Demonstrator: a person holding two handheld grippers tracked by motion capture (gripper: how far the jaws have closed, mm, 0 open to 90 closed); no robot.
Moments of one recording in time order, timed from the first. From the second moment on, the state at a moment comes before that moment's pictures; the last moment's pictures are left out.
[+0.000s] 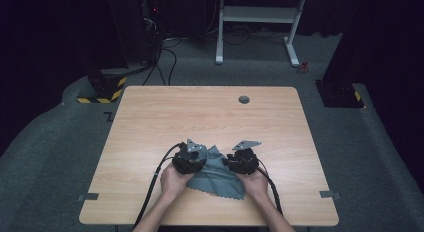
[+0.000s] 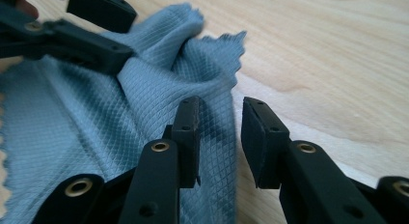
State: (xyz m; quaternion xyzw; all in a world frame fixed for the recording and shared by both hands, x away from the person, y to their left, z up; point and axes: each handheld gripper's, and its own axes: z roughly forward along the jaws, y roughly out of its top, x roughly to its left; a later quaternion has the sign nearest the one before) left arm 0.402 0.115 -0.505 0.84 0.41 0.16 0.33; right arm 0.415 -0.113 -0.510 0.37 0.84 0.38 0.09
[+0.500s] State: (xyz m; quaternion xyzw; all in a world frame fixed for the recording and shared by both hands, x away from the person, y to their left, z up) left arm 0.395 0.145 -0.487 0.82 0.41 0.14 0.38; right arm 0.405 -0.119 -0.497 0.34 0.85 0.38 0.13
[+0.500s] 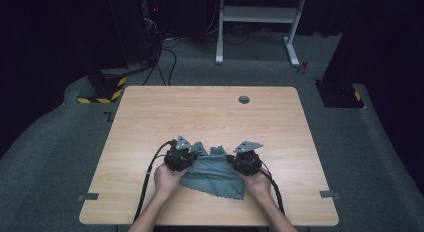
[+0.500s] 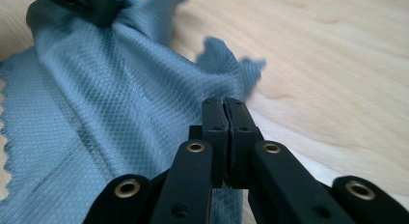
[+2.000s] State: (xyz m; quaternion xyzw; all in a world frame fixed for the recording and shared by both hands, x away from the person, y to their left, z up) left arm 0.416 0.164 -0.491 0.81 0.43 0.22 0.32; right arm 0.430 -0.133 -0.495 0.38 0.83 0.35 0.19
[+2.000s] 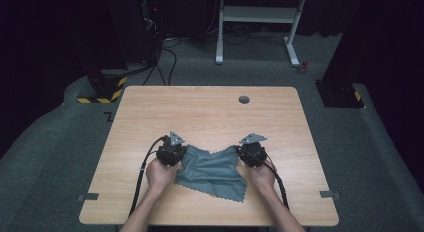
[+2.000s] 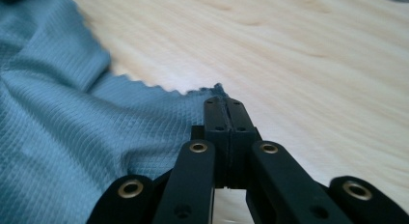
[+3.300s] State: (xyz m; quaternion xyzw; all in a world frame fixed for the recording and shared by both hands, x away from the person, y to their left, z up) left arm 0.440 0.170 -0.509 0.82 0.44 0.20 0.31; right arm 0.415 -0.152 -0.496 0.37 0.84 0.36 0.18
